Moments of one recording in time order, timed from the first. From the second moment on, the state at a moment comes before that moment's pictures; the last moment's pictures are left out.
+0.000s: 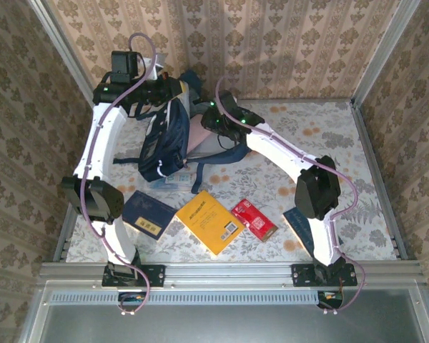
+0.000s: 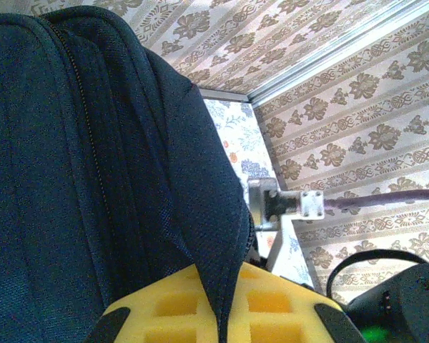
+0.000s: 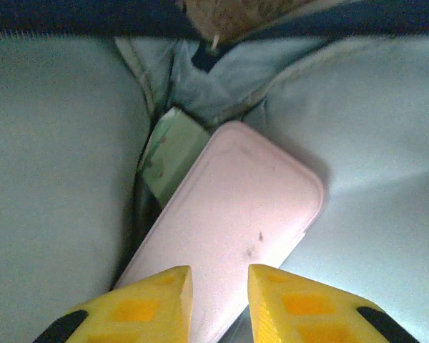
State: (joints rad) left arm -0.21 1.84 2.08 -0.82 0.75 -0.48; right arm 0.61 2.07 1.95 -0.52 0.14 0.85
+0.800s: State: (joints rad) left arm -0.18 1.84 2.05 -0.76 0.79 -0.53; right arm 0.65 2.76 2.99 -0.91 -0.16 0.72
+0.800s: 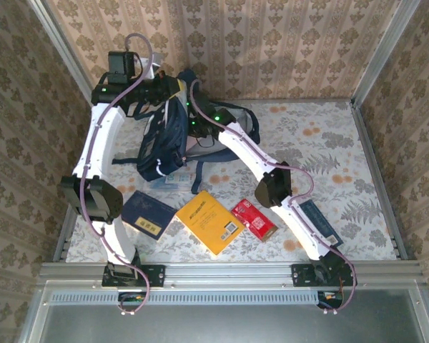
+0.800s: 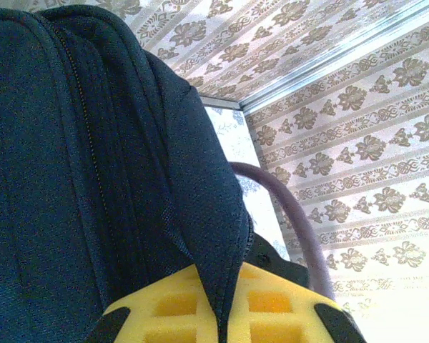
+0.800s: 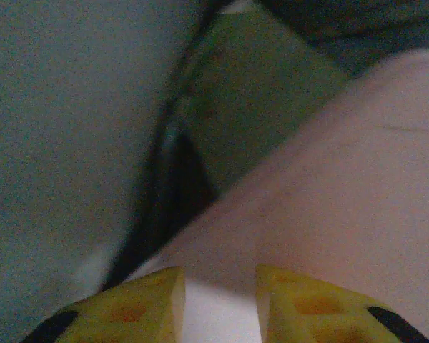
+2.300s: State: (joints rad) left arm -0.23 1.79 1.89 -0.80 0.53 -0.40; right arm 0.57 1.88 1.69 -1.20 0.65 0.13
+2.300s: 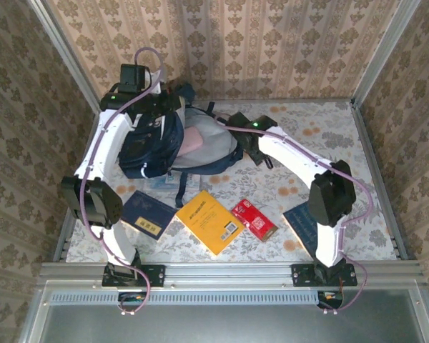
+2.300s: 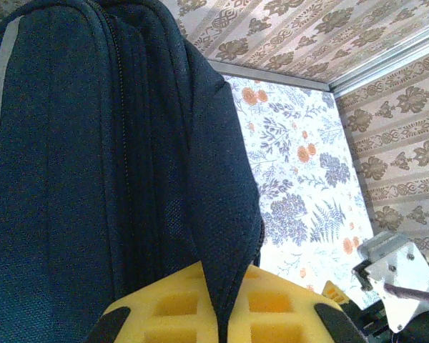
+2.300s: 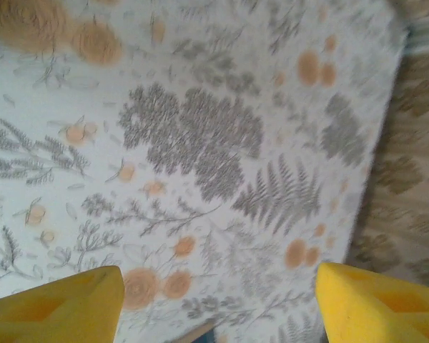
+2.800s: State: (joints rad) left arm -0.10 1.79 1.82 -0.64 0.63 -0.52; right arm 0.58 1.71 1.22 -0.46 -0.19 0.56
